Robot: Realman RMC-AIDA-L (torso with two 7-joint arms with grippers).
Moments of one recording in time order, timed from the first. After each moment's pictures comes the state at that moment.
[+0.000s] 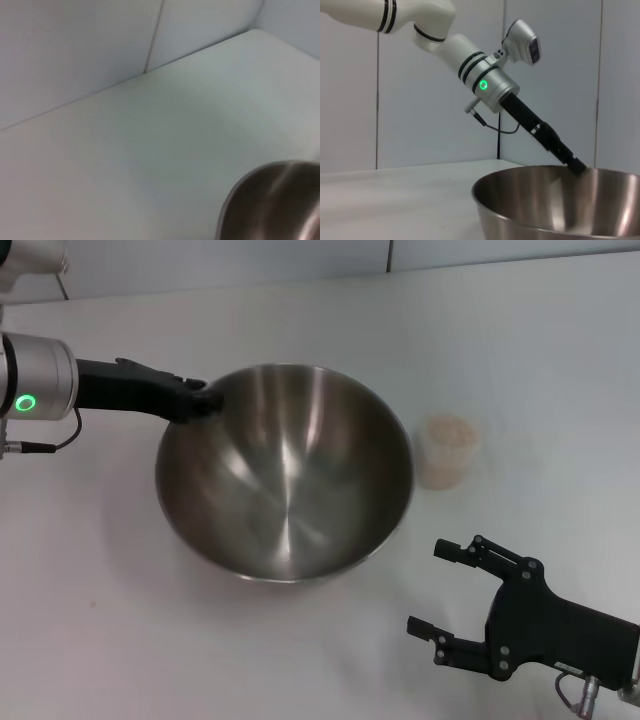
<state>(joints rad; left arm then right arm) -0.67 -2.07 1.14 0.93 2.19 1.18 -2.14 0.24 2.08 -0.35 -0.13 -2.10 -1.69 0.36</state>
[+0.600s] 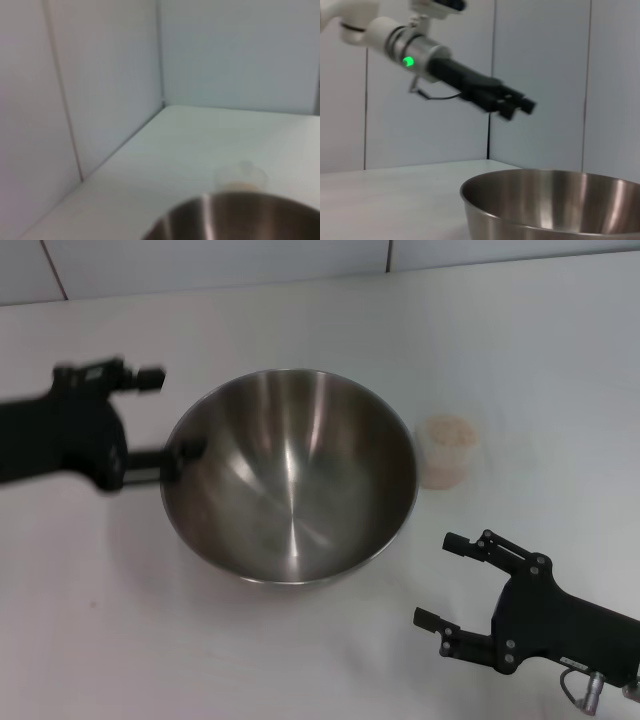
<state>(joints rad) -0.27 -2.07 1.21 1.38 1.85 1.36 -1.71 0.23 2.08 -0.32 -0.13 -2.09 -1.68 0.36</state>
